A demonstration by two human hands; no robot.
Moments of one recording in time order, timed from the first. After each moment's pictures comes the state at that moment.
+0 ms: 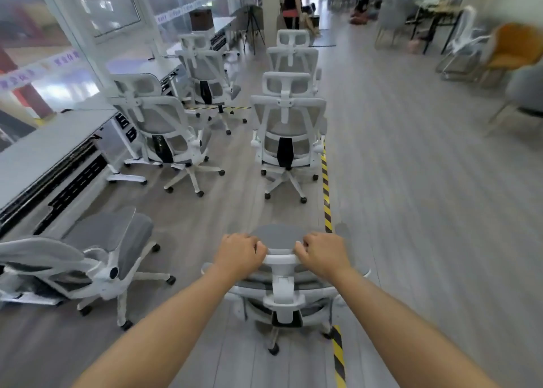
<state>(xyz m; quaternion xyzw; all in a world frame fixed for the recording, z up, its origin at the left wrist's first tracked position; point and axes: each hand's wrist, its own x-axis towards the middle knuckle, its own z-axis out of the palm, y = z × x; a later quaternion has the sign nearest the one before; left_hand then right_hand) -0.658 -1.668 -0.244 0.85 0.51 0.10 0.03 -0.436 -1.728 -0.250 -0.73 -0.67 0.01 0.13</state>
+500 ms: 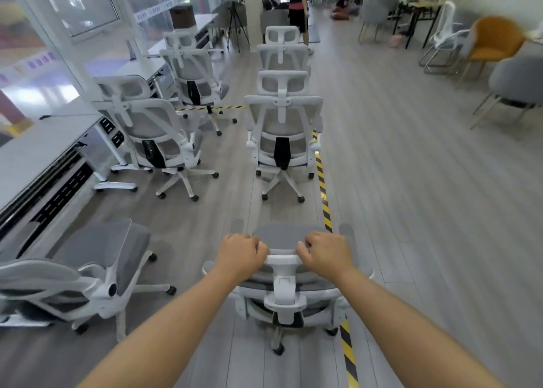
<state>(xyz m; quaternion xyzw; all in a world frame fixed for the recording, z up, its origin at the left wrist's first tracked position) -0.695 -1.615 -0.242 0.87 0.49 0.08 0.02 -0.477 -1.692 -0.246 -0.73 -0.66 0.00 0.15</state>
